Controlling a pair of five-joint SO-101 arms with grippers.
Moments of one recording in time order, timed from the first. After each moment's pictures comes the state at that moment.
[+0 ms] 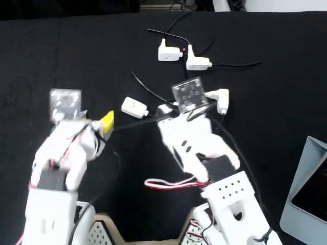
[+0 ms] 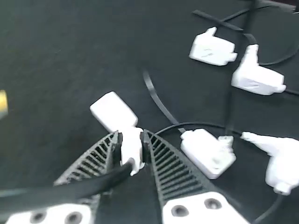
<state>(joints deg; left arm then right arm) 0.8 -72.7 65.7 48.0 0.7 -21.2 -58.9 63.3 36.9 0.7</state>
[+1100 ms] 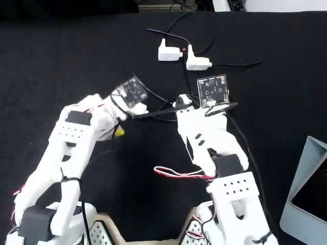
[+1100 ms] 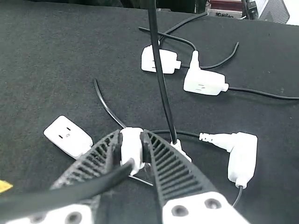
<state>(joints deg) 4.7 -22.8 44.1 44.3 -49.2 -12.3 -58.9 66.6 29.9 0.7</state>
